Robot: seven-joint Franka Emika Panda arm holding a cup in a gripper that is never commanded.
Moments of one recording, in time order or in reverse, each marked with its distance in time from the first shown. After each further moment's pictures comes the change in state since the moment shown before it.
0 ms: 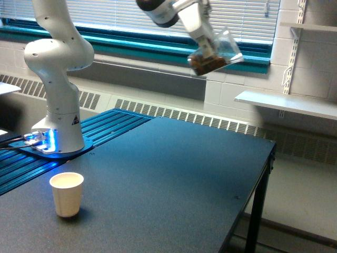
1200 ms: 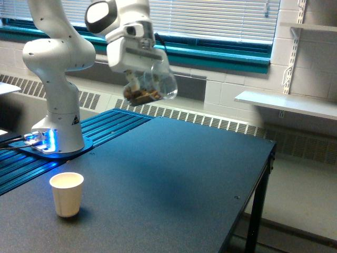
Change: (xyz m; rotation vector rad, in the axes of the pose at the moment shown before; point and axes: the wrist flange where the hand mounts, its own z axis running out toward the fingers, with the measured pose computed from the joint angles) arm -0.057 0.158 0.029 -0.176 -0.055 0.253
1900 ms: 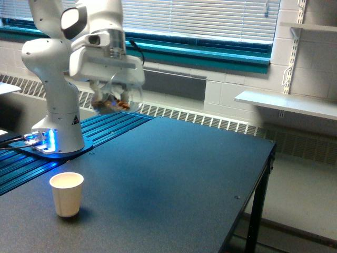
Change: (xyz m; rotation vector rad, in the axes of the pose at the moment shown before) arm 0.014 0.079 0.015 -0.078 -0.023 0.164
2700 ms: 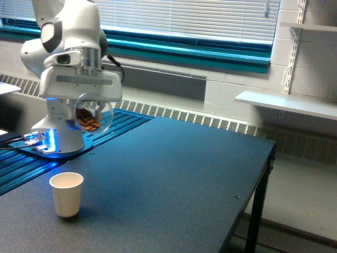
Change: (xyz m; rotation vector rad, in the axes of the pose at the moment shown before) arm 0.008 0.065 0.037 -0.069 -0.053 0.135
